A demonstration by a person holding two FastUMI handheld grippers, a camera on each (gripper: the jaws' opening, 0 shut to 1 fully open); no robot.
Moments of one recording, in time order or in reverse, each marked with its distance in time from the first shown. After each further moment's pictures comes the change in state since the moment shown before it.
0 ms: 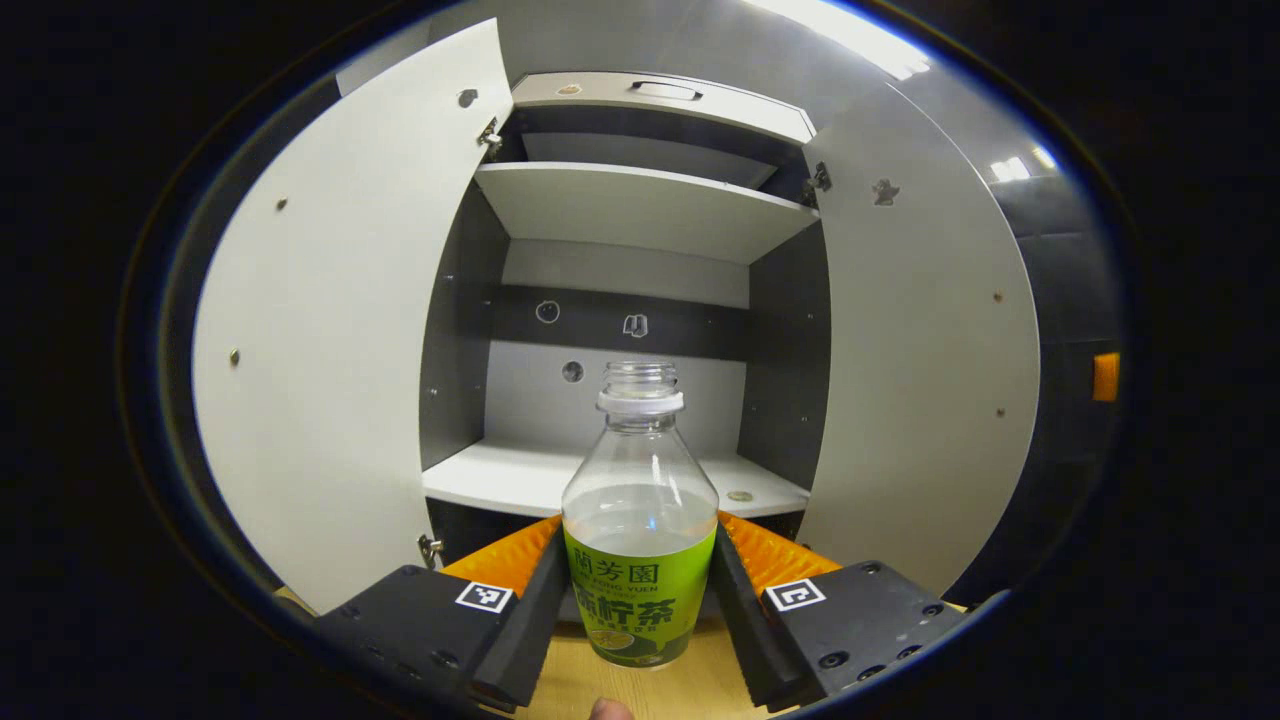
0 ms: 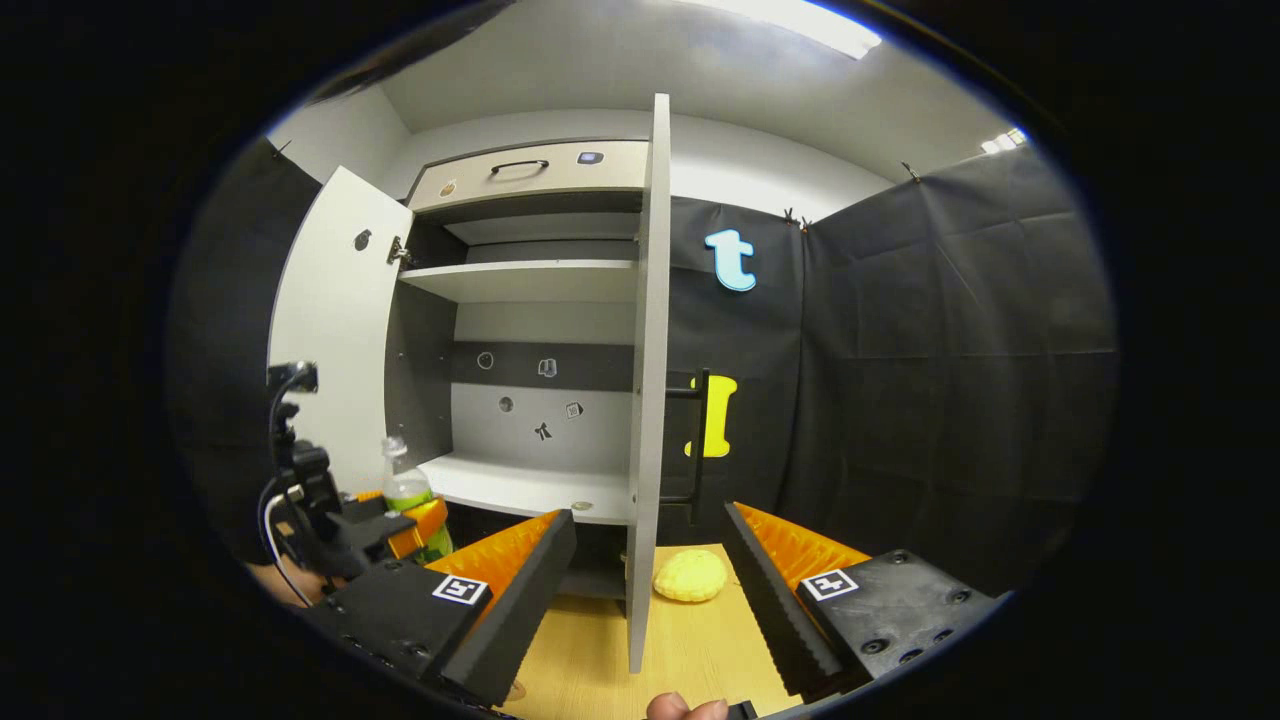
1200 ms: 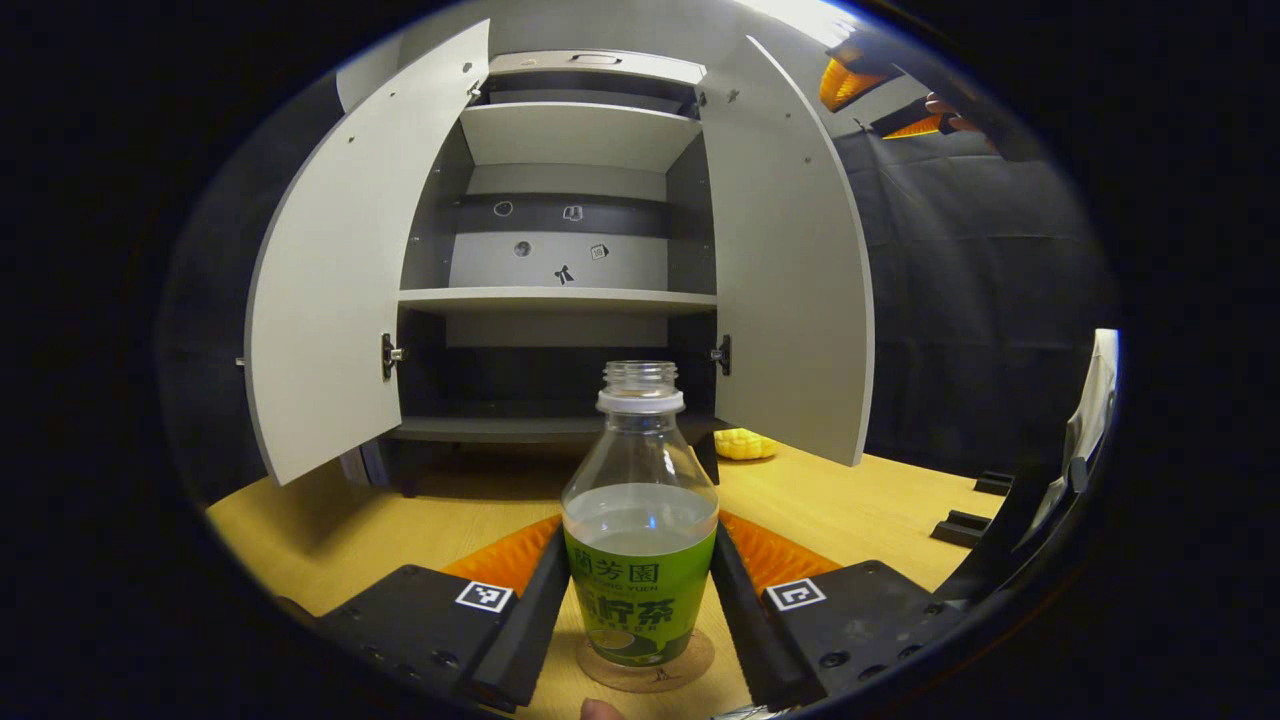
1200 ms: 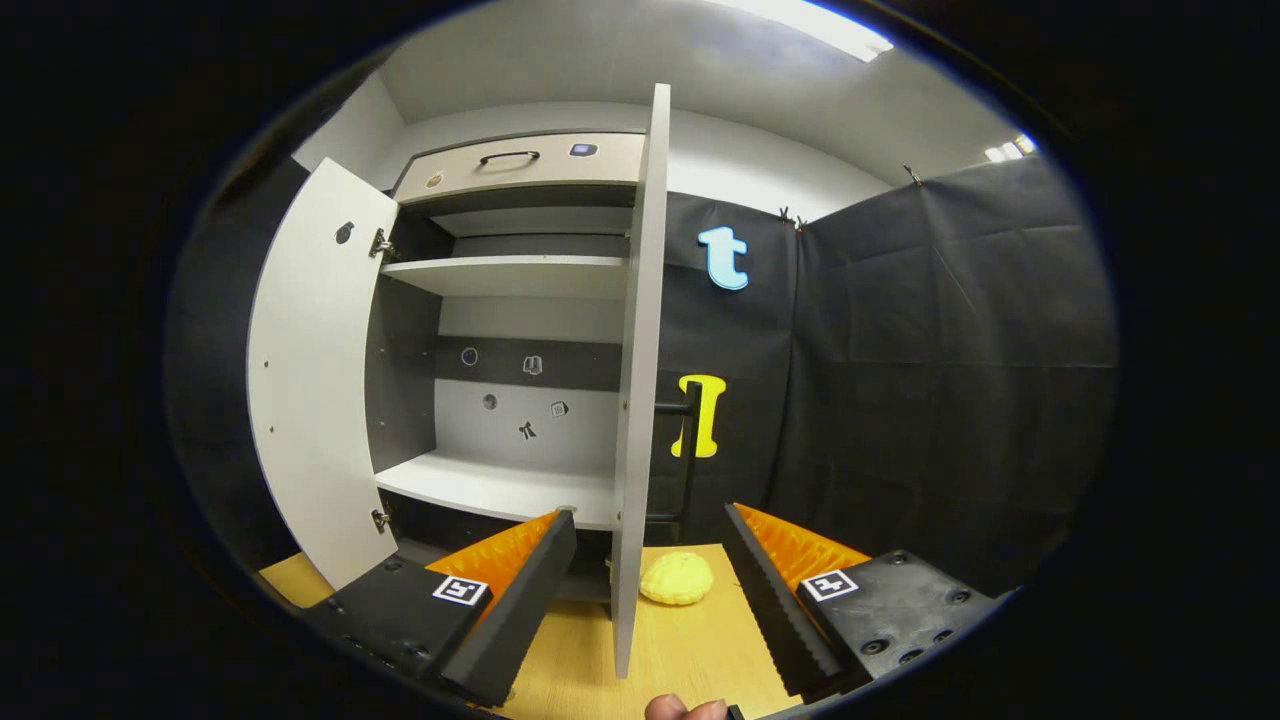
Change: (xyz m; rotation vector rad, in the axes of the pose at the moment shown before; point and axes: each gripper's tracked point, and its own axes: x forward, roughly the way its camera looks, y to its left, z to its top) left arm -0.108 -0.055 -0.246 0.061 0.104 -0.154; right arm 0.019 -0.011 0.008 -0.014 0.029 -0.043
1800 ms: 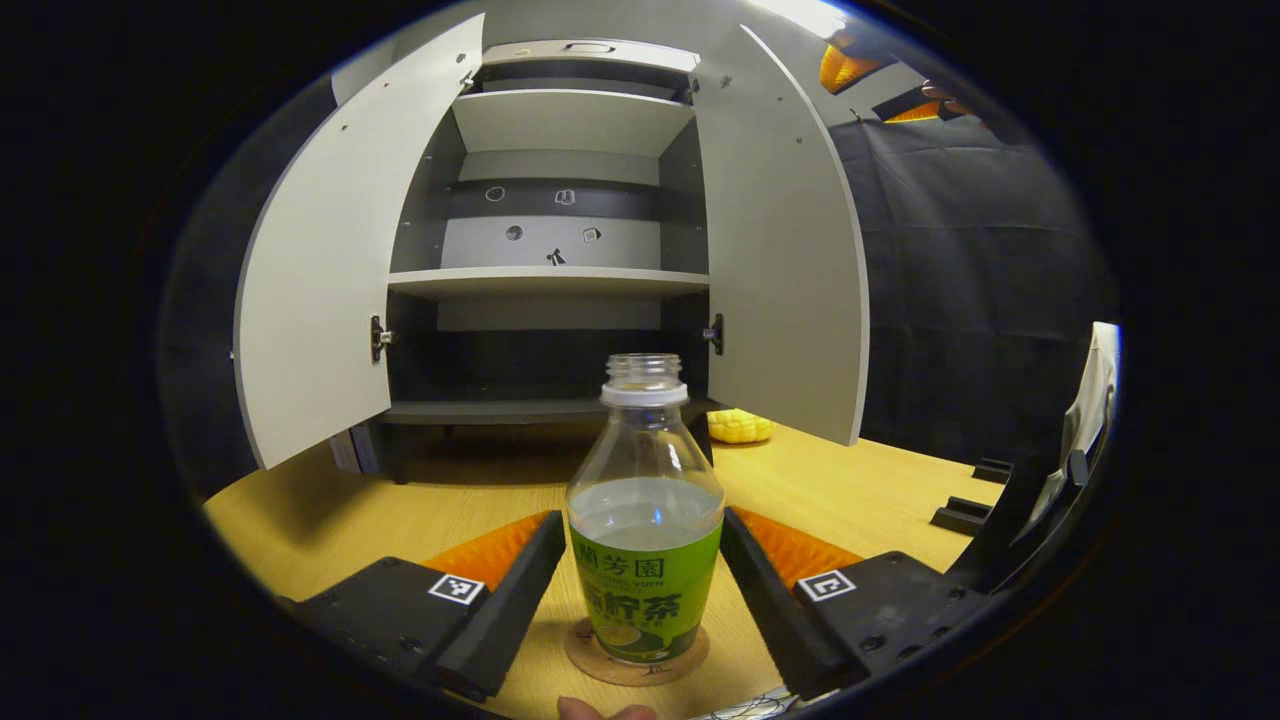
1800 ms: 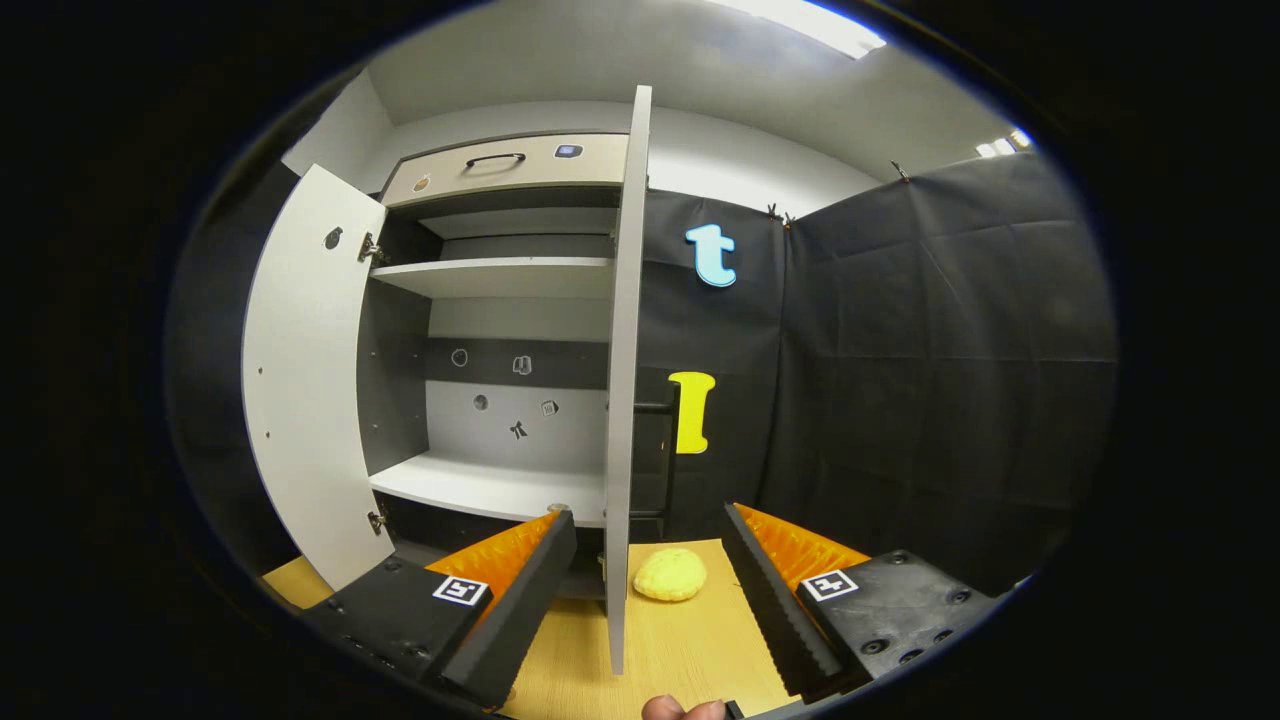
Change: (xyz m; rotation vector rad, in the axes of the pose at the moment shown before) left arm -0.001 -0.006 -0.014 0.020 0.043 -0.019; right arm -0.009 -0.009 0.002 0.001 0.006 -0.024
